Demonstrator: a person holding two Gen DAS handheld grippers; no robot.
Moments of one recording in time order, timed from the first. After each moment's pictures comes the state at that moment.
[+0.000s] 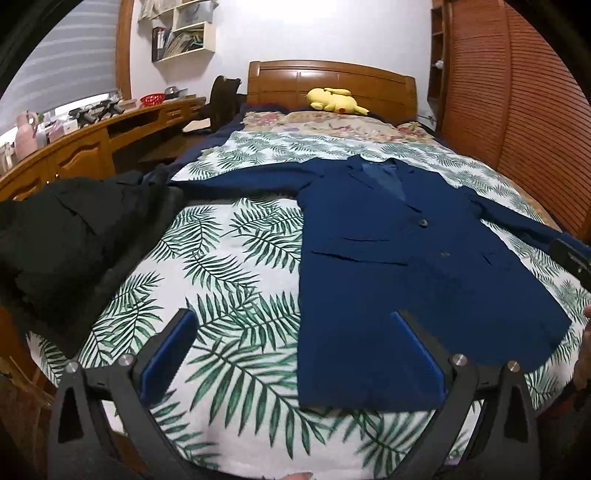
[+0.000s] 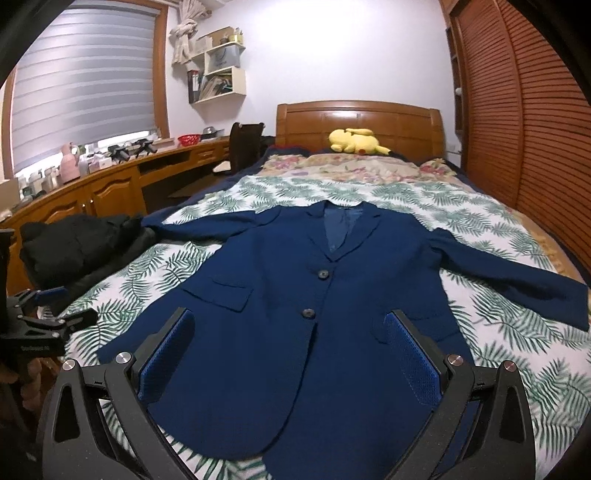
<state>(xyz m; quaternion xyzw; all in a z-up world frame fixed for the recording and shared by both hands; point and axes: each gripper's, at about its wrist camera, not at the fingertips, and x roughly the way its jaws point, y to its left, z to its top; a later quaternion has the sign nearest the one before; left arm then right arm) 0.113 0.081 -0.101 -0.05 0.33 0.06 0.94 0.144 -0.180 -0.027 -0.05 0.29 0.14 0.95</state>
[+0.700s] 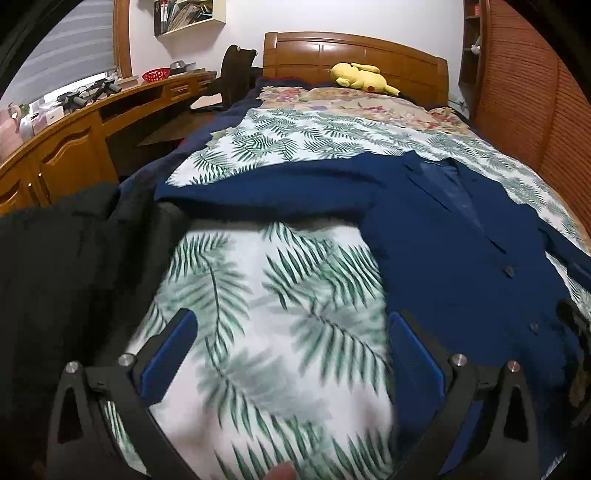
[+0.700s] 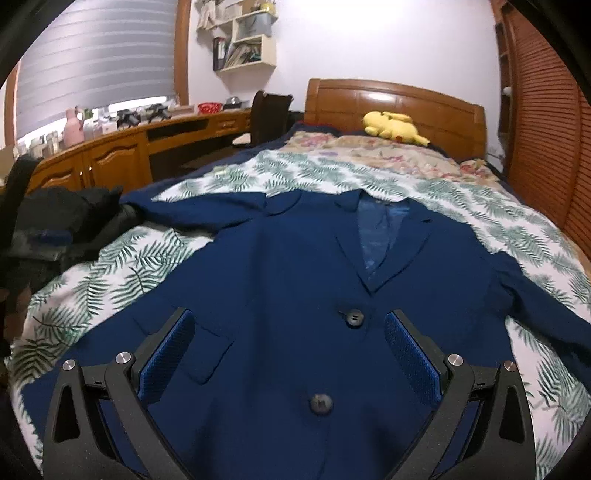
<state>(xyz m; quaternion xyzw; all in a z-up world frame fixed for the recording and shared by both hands) 0.293 0.177 -0.123 -0.05 0.38 0.08 0.92 0.290 -0.137 -0.098 -0.10 0.33 0.19 0.92</state>
